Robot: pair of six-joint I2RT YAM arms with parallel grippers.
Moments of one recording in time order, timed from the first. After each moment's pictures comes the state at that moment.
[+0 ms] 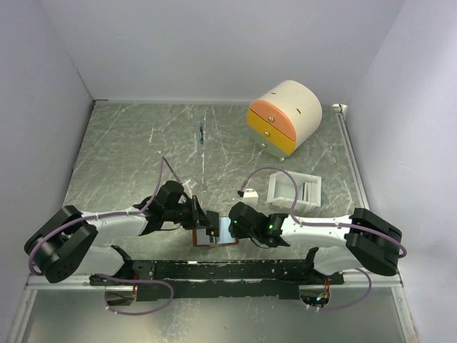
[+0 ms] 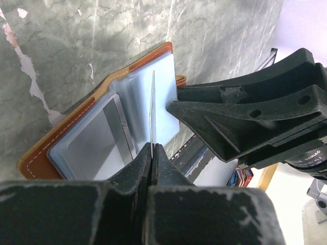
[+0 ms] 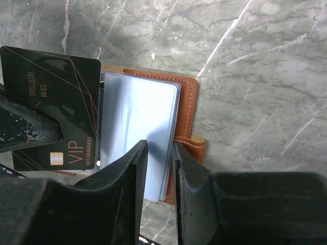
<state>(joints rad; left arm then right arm) -0.74 1.32 0.38 0.25 0.45 -0.98 1.13 1.31 0.51 -0.10 0.31 0.89</state>
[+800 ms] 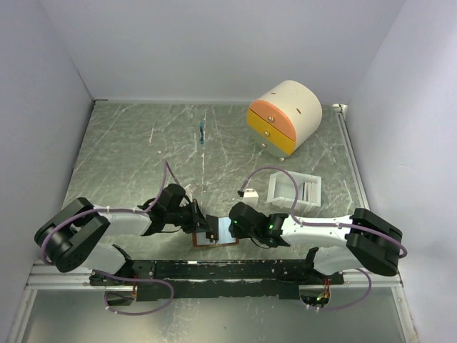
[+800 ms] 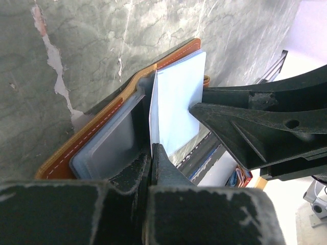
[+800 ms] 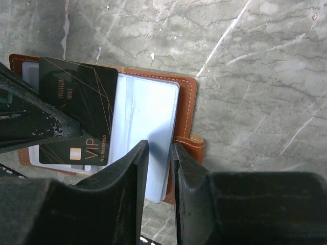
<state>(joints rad) -0.74 1.42 0.35 0.32 0.46 -1.01 1.13 1.30 0.51 -0.11 0.31 0.89</state>
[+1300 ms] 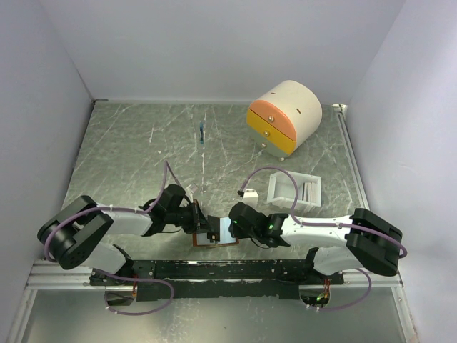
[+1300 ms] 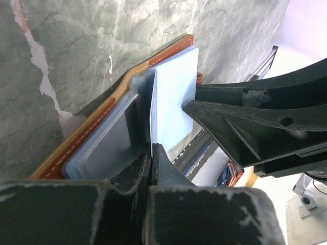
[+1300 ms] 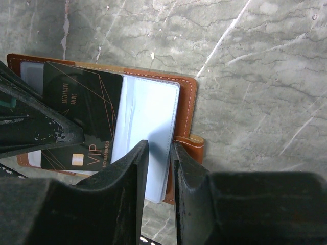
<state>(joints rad) -0.74 1.44 0.34 0.38 0.49 -1.04 1.13 1.30 0.51 -0.11 0.31 0.89</state>
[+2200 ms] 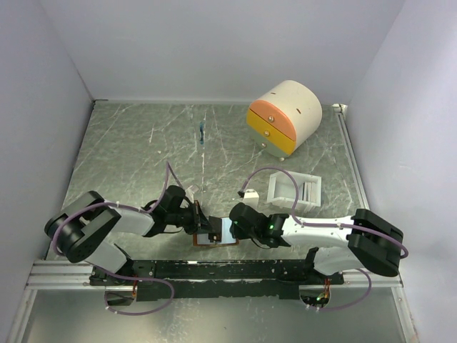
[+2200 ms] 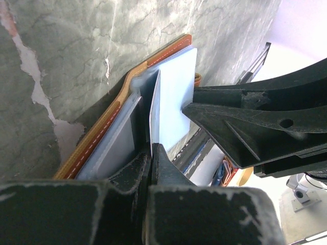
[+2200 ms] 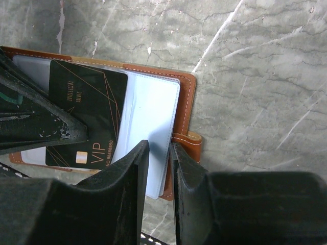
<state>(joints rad) -0.74 1.50 0.32 0.49 0.52 -1.06 1.13 1.29 0.51 -0.13 0.31 0.89</state>
